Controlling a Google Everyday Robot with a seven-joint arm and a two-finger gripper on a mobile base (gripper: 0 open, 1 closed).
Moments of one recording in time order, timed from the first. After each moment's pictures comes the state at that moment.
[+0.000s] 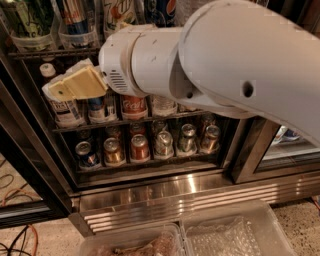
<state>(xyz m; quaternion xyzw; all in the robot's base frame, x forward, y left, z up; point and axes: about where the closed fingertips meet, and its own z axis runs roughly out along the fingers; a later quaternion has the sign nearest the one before) 0.489 0.126 1.044 -0.43 0.66 0.20 0.58</state>
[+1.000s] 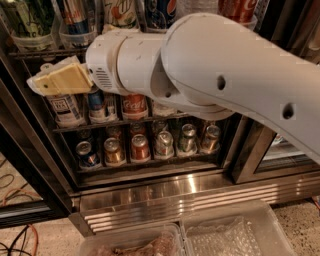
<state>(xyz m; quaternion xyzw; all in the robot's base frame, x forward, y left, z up) 0.504 0.154 1.042 -0.41 0.65 0.25 0.59</state>
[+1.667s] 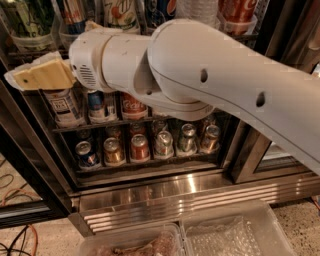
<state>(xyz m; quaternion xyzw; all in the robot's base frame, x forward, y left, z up) 0.508 0.186 1.049 -0.41 0.62 0.30 0.61</state>
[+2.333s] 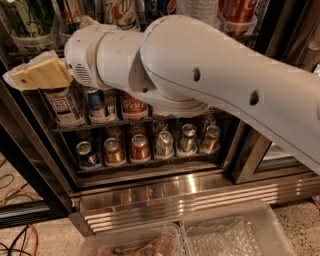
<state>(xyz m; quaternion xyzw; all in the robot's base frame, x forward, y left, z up) 0.510 0.193 1.054 -0.42 0.61 0.28 0.62</state>
